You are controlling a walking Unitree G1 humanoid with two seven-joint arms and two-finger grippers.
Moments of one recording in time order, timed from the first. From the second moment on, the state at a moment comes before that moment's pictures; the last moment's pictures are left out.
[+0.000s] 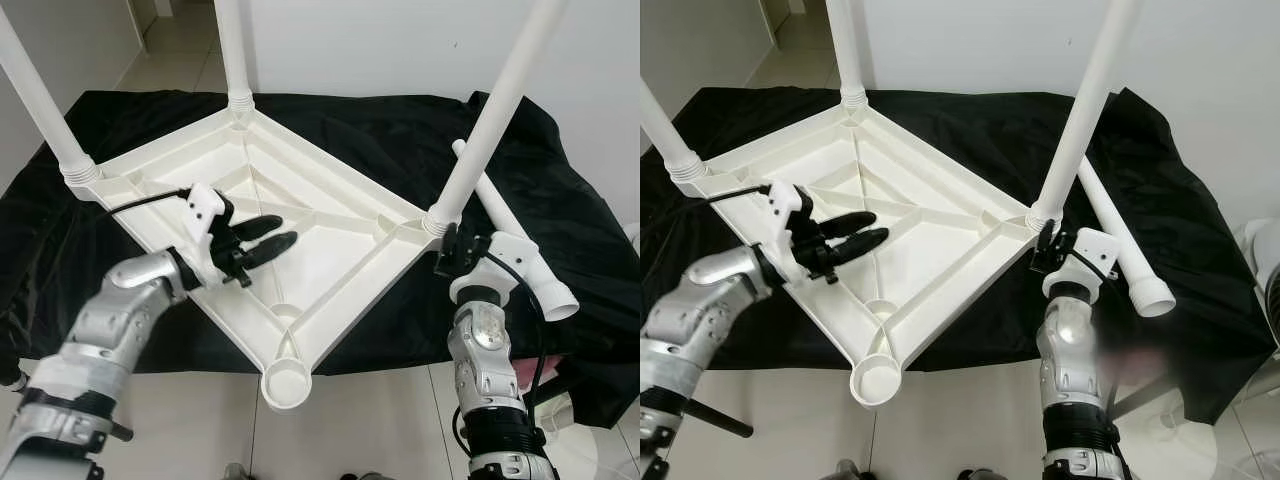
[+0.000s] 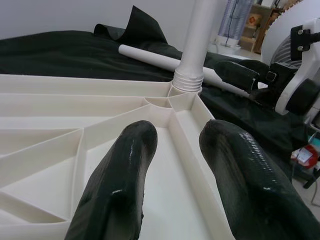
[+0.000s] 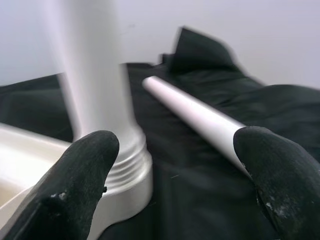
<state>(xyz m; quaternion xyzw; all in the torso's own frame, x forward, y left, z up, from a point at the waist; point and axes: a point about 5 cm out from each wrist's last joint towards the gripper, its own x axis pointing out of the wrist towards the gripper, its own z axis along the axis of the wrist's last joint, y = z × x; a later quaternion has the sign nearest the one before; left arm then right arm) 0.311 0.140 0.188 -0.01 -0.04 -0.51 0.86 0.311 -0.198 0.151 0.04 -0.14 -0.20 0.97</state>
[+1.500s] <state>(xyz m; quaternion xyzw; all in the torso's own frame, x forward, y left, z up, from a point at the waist) 0.273 0.139 0.175 0.01 0.04 -0.54 0.84 0.376 -0.210 0.207 0.08 -0.15 -0.17 0.97</state>
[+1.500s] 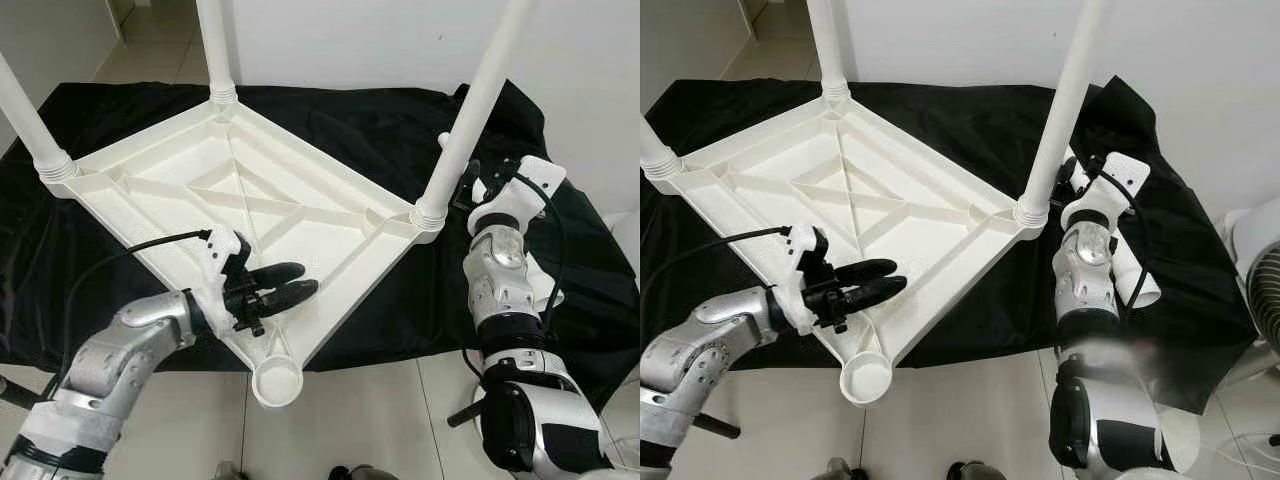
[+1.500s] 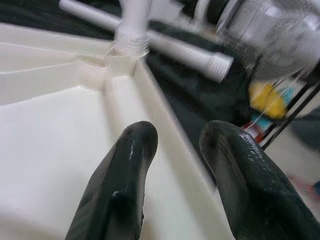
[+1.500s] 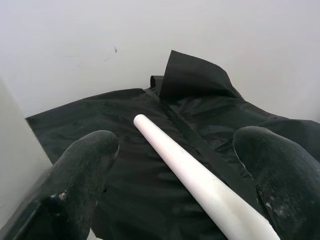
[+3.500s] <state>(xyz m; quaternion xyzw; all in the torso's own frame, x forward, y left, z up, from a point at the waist) 0.247 0.107 0.172 0.30 0.05 -0.59 0.75 0.395 -0.199 0.219 0.11 -0.14 -0.09 0.98</state>
